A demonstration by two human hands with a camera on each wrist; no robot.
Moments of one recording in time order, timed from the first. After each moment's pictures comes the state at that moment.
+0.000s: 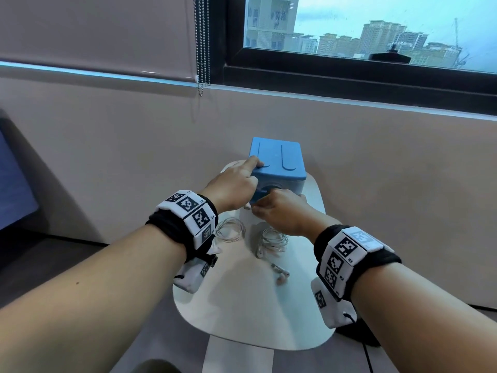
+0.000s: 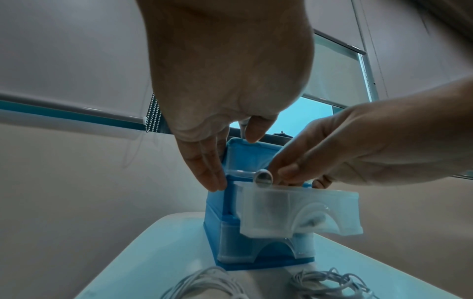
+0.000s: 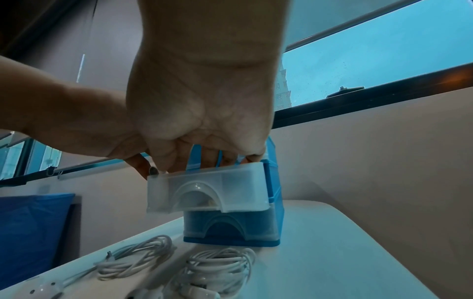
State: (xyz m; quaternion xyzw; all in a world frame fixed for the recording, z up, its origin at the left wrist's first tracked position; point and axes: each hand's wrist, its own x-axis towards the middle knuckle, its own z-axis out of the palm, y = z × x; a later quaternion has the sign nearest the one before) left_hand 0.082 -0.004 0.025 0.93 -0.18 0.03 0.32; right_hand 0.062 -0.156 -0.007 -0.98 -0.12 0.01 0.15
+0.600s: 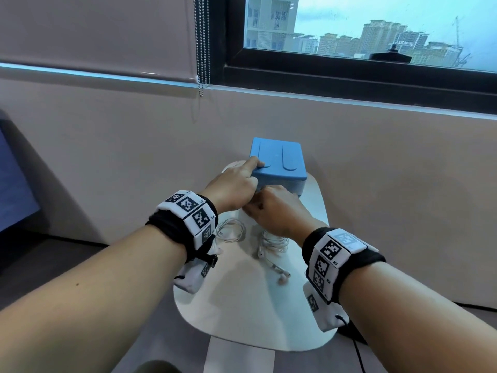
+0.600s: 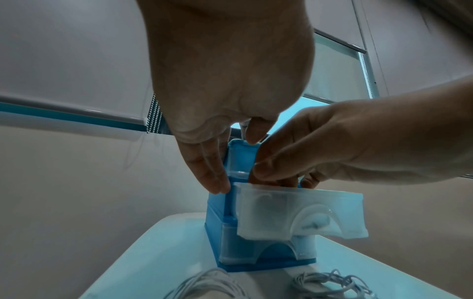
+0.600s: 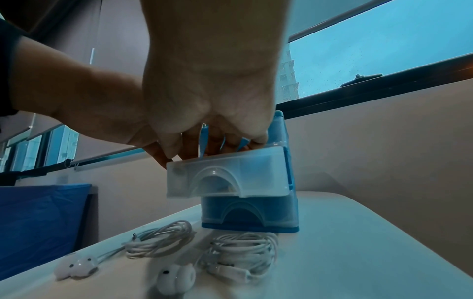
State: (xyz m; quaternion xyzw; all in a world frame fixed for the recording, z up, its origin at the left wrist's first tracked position) left_hand 0.084 -0.003 0.025 0.93 -0.18 0.03 0.33; right_hand 0.063 -0.140 -0.014 -0.97 -0.16 -0.09 0.16
